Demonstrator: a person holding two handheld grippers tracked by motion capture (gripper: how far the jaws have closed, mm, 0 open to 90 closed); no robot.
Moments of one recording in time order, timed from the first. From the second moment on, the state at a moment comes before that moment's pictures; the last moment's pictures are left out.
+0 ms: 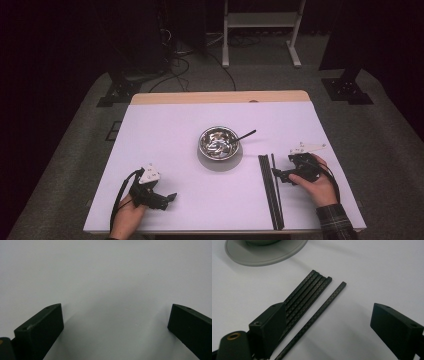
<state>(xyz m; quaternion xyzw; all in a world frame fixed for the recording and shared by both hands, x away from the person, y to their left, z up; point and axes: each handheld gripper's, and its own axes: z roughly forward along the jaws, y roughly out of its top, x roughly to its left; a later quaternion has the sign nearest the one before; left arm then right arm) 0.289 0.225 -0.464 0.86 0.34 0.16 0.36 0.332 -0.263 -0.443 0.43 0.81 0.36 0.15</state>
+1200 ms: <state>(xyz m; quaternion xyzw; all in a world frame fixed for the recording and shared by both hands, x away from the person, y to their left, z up) 0.289 0.226 -0.464 0.86 0.34 0.16 0.36 0.283 -0.271 -0.442 0.42 0.81 0.38 0.14</state>
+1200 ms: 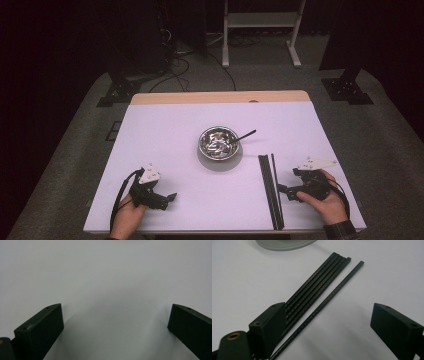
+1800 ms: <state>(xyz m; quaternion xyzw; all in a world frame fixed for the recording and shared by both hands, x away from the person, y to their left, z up) 0.289 0.225 -0.464 0.86 0.34 0.16 0.36 0.262 -0.269 -0.446 0.41 0.82 0.38 0.13</state>
